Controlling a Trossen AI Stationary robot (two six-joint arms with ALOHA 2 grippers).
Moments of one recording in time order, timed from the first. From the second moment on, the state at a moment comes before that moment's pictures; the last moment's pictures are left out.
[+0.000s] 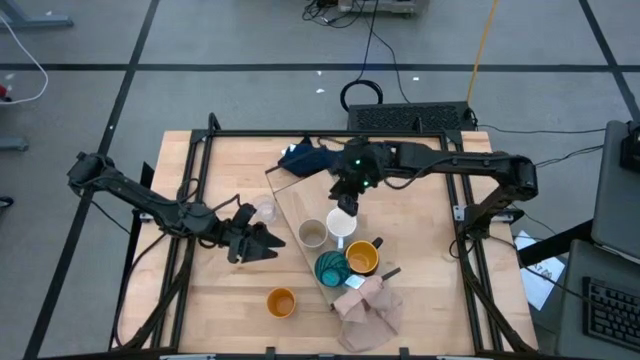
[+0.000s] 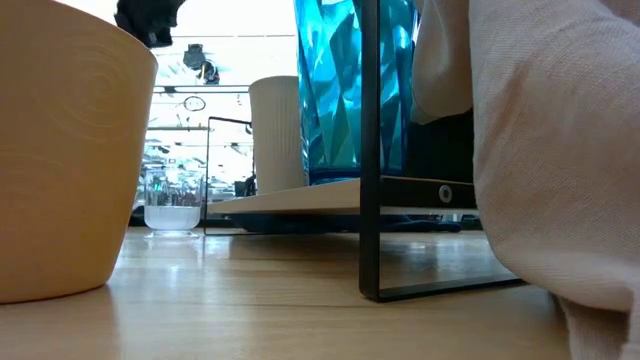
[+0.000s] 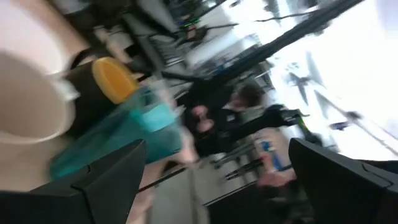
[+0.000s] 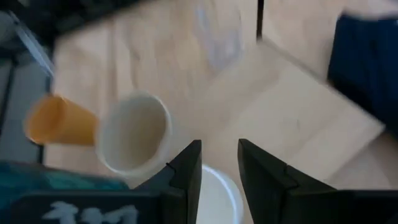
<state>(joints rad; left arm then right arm) -0.38 1.01 0.48 0.55 -0.10 -1.02 -0.18 1.60 1.42 -0.63 -0.23 0.22</state>
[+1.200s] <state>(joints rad) -0.18 0.75 0.48 -0.23 0.08 -1.09 -0.22 1.43 1.42 -0.52 -0.05 0.22</state>
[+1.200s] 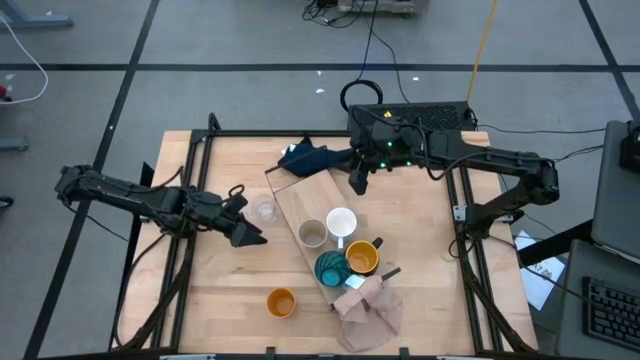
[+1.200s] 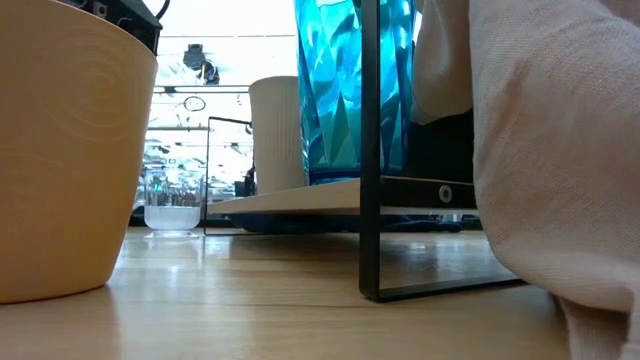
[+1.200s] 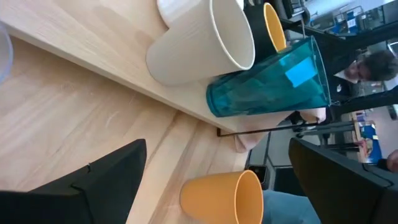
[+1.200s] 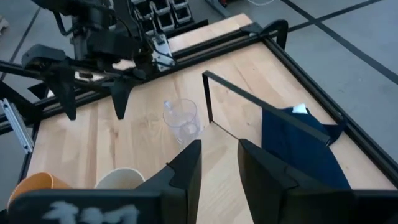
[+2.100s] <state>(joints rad) -0.31 0.75 0.48 0.03 0.18 -1.31 -0.26 1.43 1.19 -0.45 -0.06 0.29</state>
